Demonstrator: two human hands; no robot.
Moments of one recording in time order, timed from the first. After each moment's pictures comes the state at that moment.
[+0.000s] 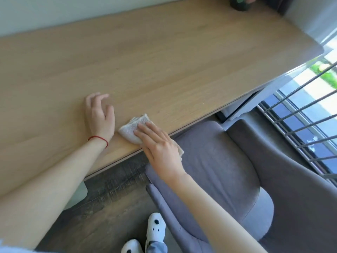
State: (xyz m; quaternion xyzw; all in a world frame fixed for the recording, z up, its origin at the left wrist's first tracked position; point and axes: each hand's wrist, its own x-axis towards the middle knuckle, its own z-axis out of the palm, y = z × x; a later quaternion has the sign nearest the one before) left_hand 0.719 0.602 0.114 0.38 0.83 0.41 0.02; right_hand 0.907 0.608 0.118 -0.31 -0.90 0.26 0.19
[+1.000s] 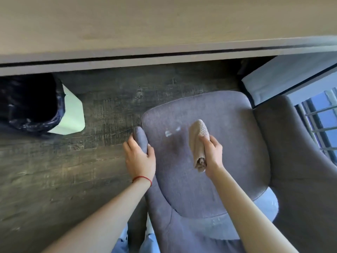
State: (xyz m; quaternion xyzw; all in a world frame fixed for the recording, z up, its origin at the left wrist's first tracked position) left_hand 0.976 0.485 -0.073 0.06 0.94 0.31 0.17; right_hand 1.090 0.628 -0.076 -0.63 -0.50 0.58 0.12
